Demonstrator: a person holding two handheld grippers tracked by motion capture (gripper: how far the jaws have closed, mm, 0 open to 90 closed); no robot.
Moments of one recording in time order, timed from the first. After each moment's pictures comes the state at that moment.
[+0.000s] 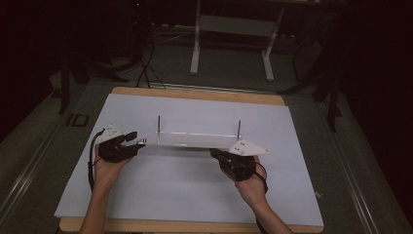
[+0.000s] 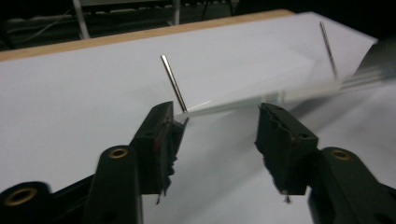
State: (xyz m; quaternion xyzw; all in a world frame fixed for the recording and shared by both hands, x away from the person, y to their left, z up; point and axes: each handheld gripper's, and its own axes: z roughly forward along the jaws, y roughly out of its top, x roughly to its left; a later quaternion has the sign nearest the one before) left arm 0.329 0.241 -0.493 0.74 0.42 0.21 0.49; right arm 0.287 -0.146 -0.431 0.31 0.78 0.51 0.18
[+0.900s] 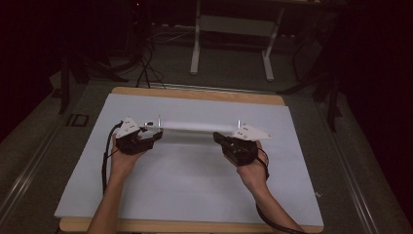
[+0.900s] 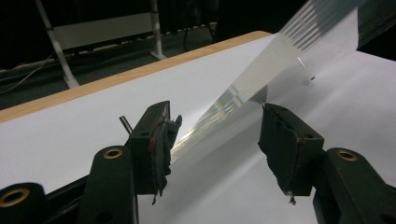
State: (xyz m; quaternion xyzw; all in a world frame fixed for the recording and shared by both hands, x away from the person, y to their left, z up) left arm 0.358 0.205 -0.490 0.74 0.36 0.24 0.52; right arm 0.317 -0.149 -0.413 0.32 0.77 0.52 0.20
